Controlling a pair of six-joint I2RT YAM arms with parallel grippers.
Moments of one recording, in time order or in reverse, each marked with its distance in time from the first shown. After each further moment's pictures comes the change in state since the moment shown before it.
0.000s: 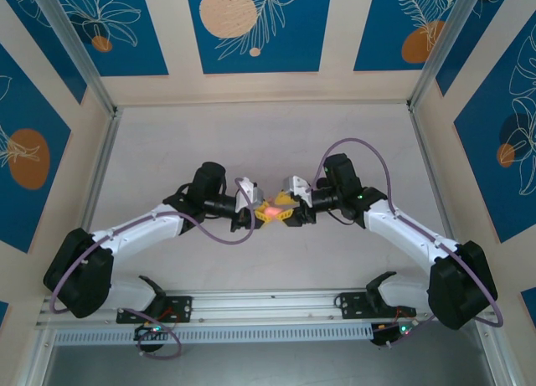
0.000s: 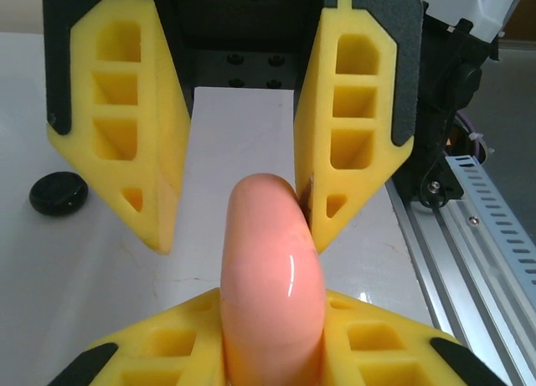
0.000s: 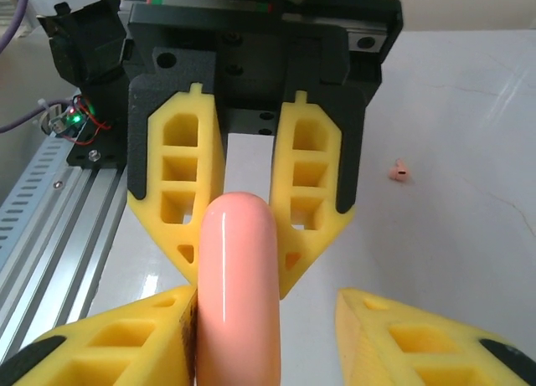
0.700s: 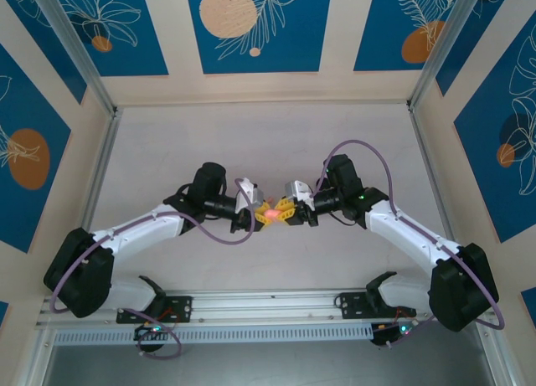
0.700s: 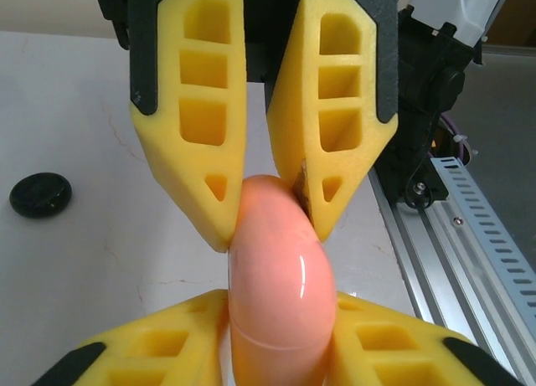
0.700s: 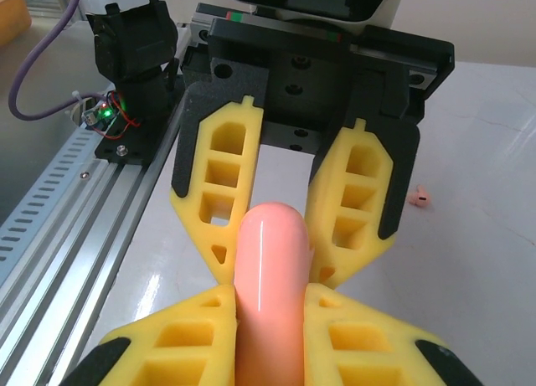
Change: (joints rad) left arm 0.000 0.004 -0.001 -0.002 0.035 -0.011; right arm 0.009 -0.013 0.000 -0.046 -0.075 -0.118
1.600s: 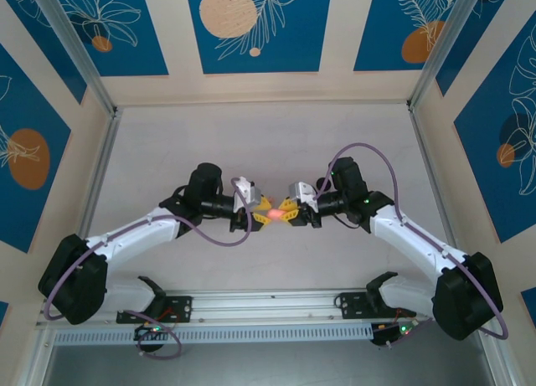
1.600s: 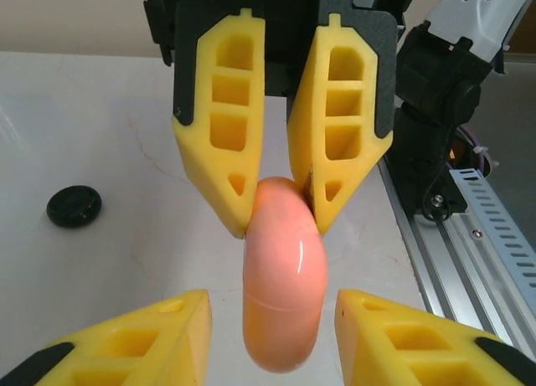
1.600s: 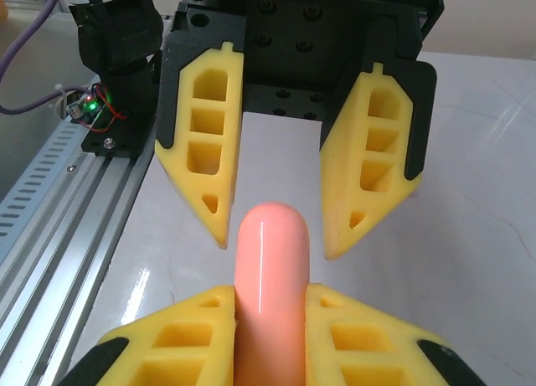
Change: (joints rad) left arm 0.000 -0.048 -0.022 0.040 -0.040 -0.026; right arm -0.015 -0.051 -0.031 -0.008 0.033 0.003
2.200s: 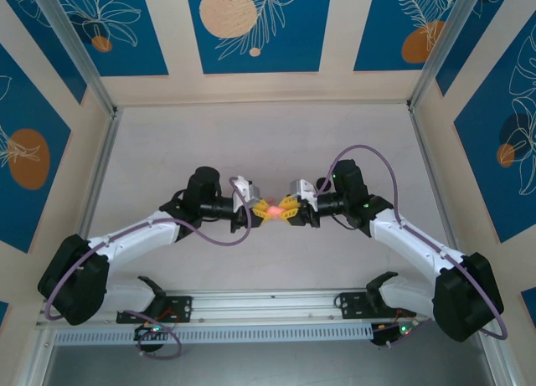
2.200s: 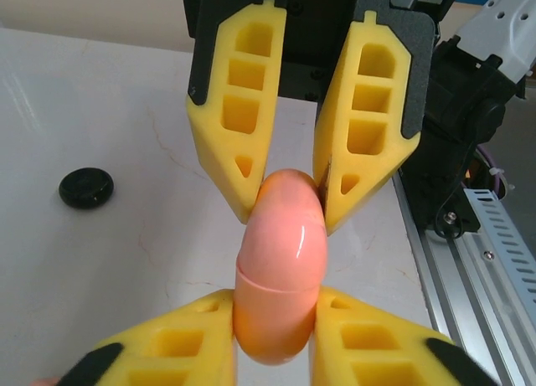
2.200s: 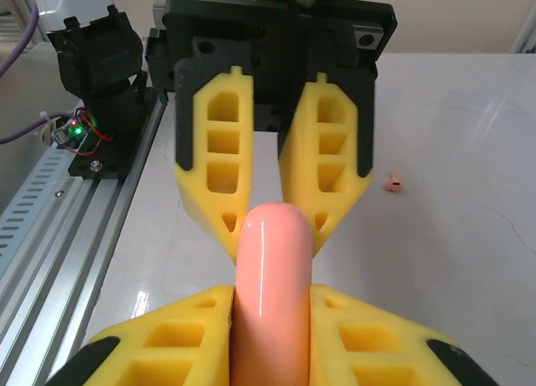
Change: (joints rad) left arm 0.000 -0.007 -0.055 0.112 -0.047 -0.131; right arm -0.005 -0.014 -0.063 0.145 0.011 0.146
